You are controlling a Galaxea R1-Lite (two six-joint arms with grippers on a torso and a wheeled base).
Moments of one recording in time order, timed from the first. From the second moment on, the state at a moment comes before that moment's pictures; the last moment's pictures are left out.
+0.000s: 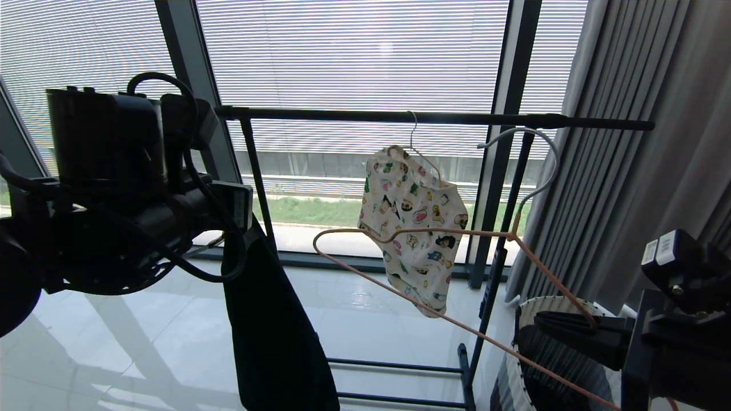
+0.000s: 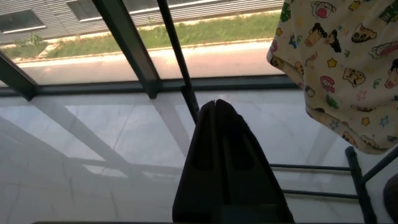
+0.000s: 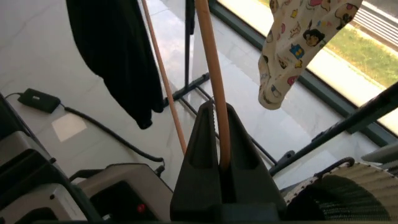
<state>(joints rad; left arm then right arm) -0.47 1.50 -0.98 -0.23 0.52 0.09 0.82 1.19 -0.51 -0.36 0.05 0.00</state>
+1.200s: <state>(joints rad) -0.60 1.66 -1.04 -0.30 0.57 0.06 0.83 1.44 -0.59 -0.52 -0.01 0.05</state>
